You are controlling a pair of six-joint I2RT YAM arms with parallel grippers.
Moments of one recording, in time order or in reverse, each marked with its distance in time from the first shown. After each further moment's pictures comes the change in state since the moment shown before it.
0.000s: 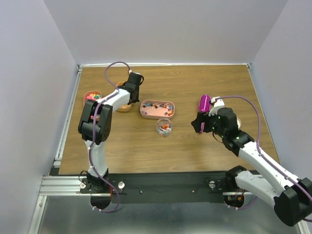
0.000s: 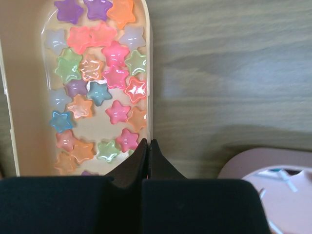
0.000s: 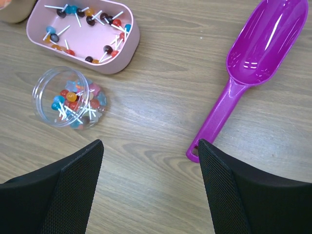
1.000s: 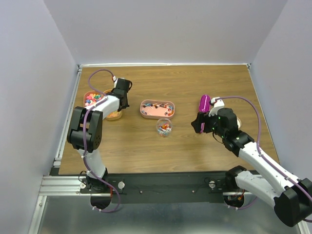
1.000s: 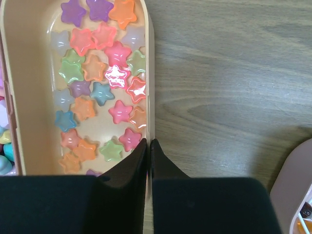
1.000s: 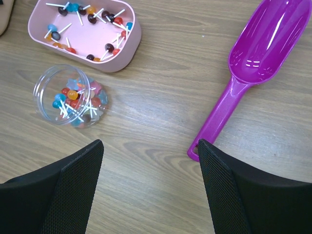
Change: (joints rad) left arm 0.097 -0.193 -0.257 0.032 -0.048 -0.132; right arm 0.000 -0.010 -0.005 0.000 -0.010 0.000
